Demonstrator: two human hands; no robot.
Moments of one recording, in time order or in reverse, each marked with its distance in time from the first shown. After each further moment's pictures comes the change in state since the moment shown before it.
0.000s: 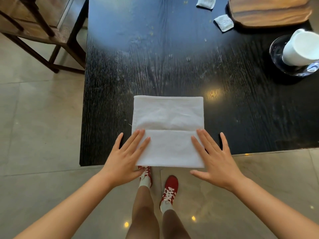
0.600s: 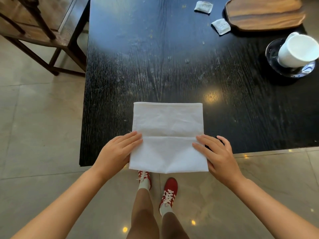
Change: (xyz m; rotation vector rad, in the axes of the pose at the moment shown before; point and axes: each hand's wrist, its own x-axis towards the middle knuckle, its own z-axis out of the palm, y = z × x) left_hand 0.003 -0.024 -0.007 -0.208 0.330 0.106; right_hand -0.004 0.008 0.009 0.258 0.427 -0.015
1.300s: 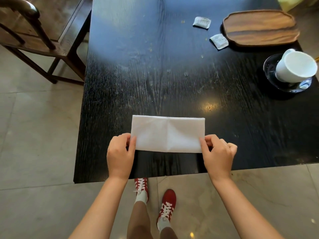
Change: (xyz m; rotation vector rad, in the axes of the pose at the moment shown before) left_hand 0.051 0.022 0.012 -0.264 0.420 -0.680; right_hand 0.062 -0.014 0.007 0.032 0.277 0.635
